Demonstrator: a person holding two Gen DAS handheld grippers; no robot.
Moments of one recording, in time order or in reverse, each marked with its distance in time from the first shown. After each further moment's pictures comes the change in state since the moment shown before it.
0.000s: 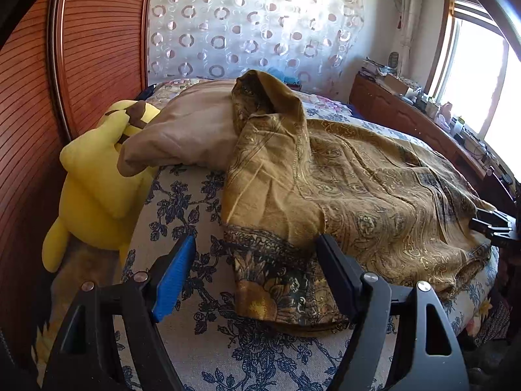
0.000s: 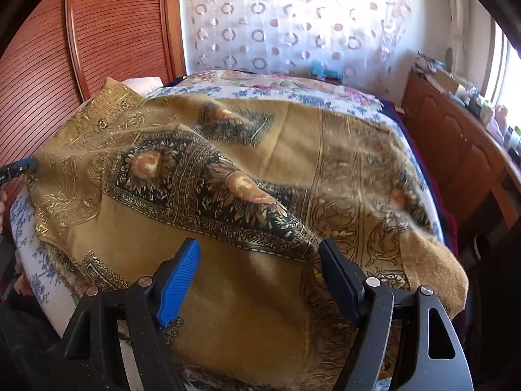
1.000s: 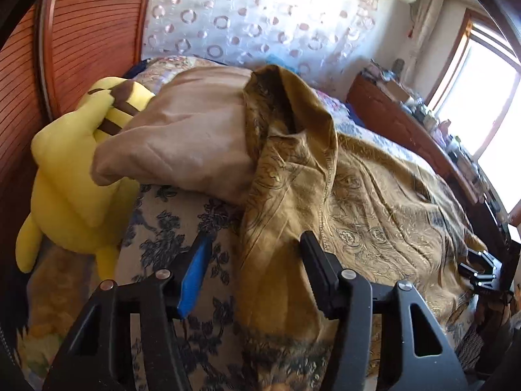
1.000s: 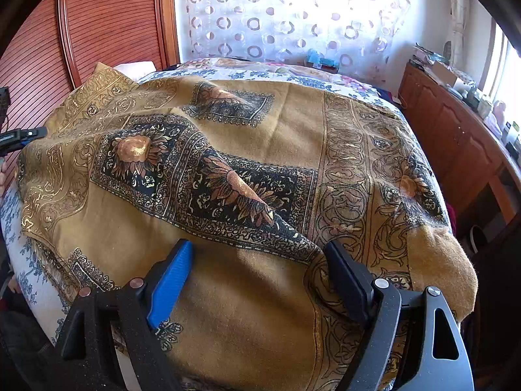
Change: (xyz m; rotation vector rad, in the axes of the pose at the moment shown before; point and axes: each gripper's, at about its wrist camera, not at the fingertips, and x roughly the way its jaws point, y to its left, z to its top) left arm 0.054 0.027 0.045 -0.092 0.094 -0.097; right arm 0.022 0.013 0.008 -0.011 0.053 -0.033
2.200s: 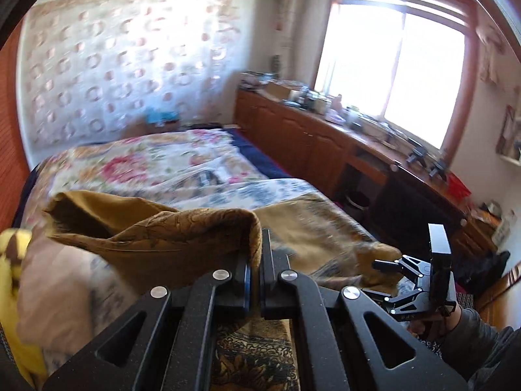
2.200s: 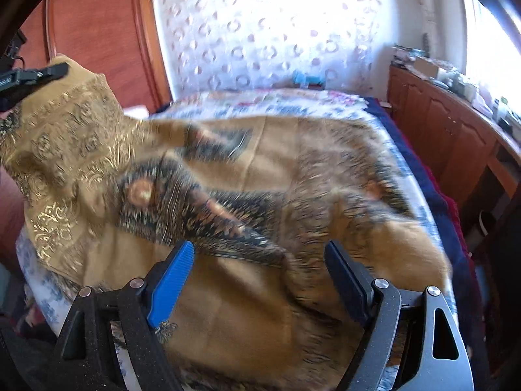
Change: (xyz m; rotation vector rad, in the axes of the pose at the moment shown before) left arm -0.045 -0.245 0.075 0.435 -0.122 -0.332; right arm -0.035 -0.028 -0.007 0.148 -0.148 0.035
